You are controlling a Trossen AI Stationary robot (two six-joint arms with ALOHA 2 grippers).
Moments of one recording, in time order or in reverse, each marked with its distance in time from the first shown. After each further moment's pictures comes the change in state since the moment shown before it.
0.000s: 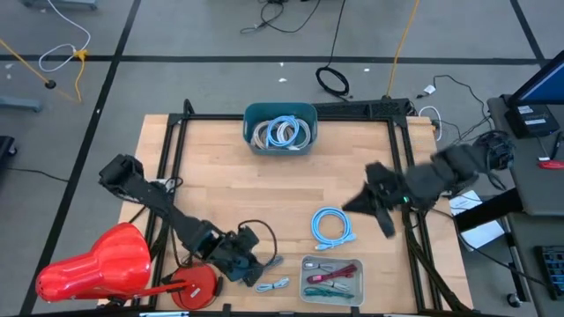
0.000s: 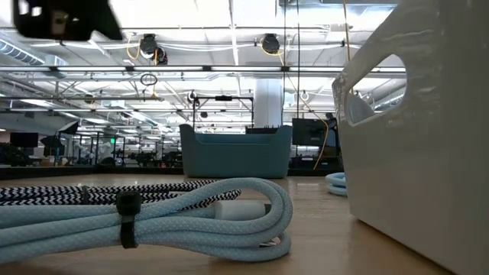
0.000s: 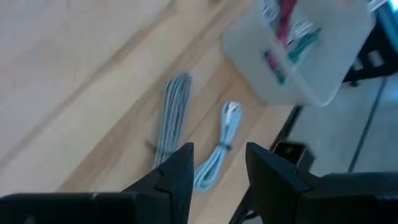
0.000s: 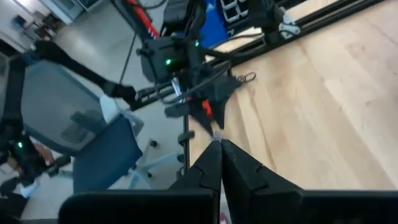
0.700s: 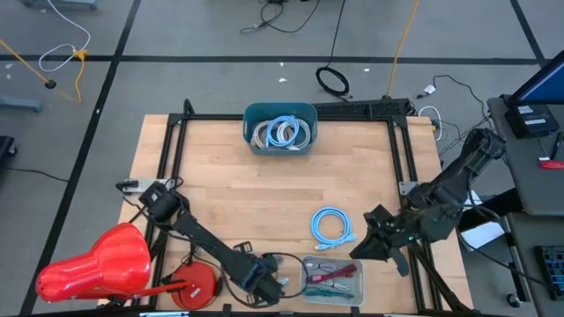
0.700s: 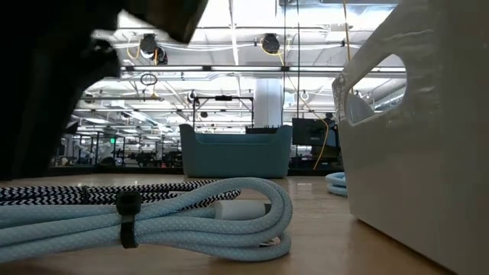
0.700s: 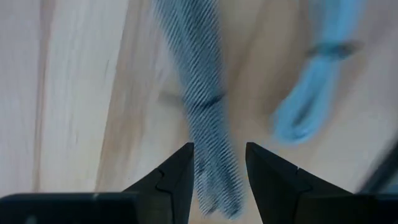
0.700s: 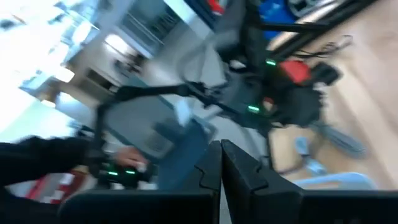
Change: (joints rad) left arm 0.007 0.543 0.574 -0.649 0.240 0.394; right arm 0.338 -0.136 -0.570 0.680 0.172 0.247
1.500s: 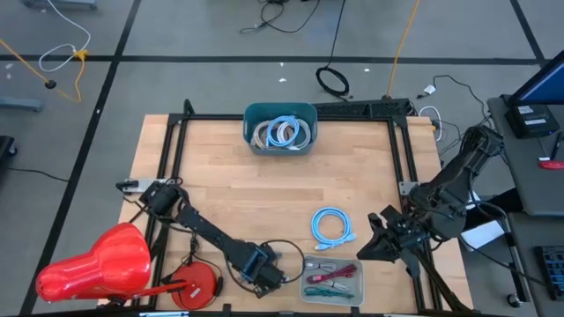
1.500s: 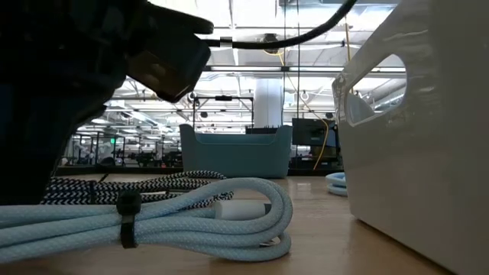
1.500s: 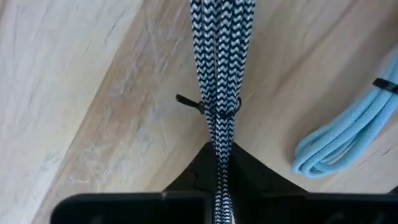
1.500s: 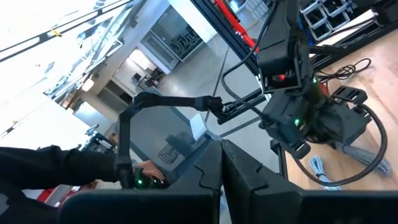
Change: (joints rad) left arm 0.064 -0.029 -0.199 0.179 0.113 -0.224; right arm 0.077 -0.061 -0.103 0.174 0.082 -0.084
